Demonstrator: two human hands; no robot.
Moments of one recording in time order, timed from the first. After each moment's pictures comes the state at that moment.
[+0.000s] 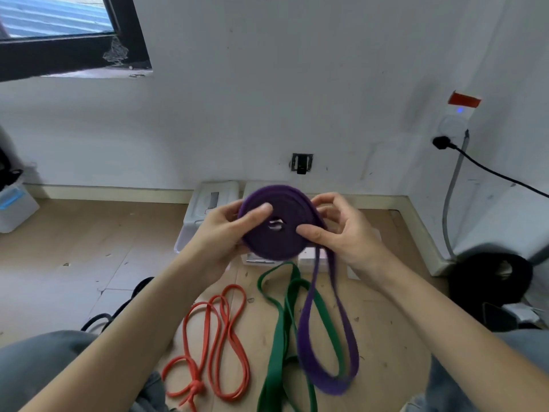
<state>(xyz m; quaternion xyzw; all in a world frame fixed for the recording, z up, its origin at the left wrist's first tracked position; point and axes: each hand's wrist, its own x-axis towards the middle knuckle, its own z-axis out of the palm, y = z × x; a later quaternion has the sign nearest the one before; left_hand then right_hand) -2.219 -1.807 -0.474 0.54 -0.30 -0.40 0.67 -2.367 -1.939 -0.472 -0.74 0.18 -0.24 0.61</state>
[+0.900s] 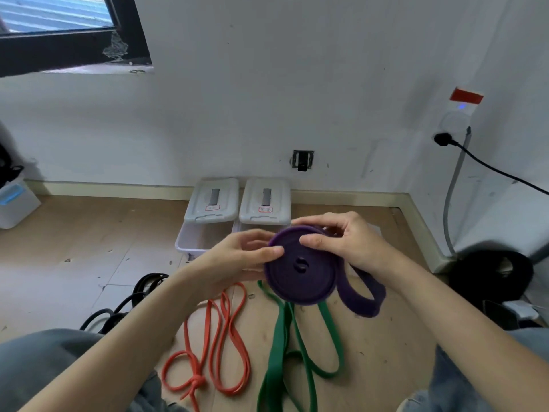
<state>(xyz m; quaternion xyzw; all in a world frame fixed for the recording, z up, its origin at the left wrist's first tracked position) -2.220 -1.801 -0.504 0.59 -0.34 -0.53 0.51 -2.375 -1.949 -0.482 -0.81 0.19 -0.15 0.54</state>
